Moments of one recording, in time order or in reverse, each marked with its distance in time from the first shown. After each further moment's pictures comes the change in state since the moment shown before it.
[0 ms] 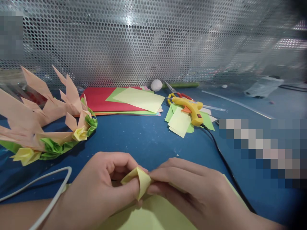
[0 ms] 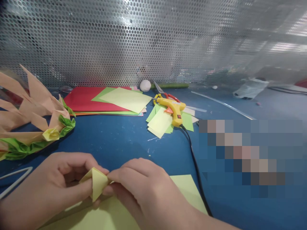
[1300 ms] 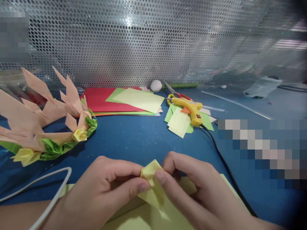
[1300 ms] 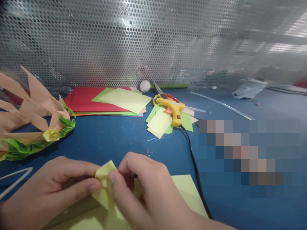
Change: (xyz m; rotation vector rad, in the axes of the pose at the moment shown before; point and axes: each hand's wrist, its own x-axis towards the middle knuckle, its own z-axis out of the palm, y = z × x) left_hand -0.005 0.002 -0.004 0.248 -0.084 0.174; right_hand 0.008 -0.013 -0.002 0.078 -0.006 0.285
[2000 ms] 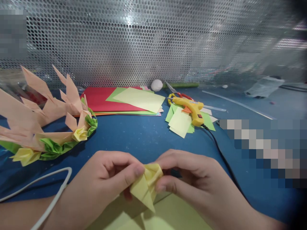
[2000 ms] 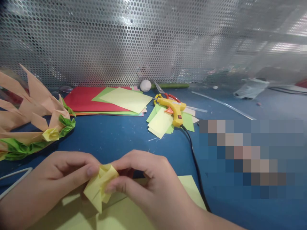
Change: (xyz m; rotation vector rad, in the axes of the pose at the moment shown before) left_hand 0.005 -0.003 -0.004 -0.324 0.059 -0.033; right_hand 0.009 0.007 -0.003 0.445 -0.004 0.045
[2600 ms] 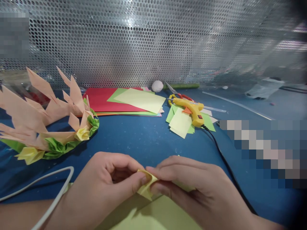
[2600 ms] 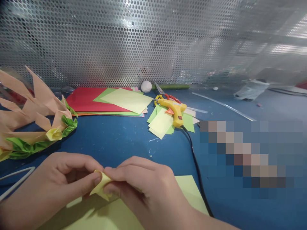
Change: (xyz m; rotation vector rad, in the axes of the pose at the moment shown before) left_hand -0.005 -0.003 0.008 -0.004 0.102 -0.006; right_hand -0.007 0.004 0.001 -0.313 -0.014 -0.342
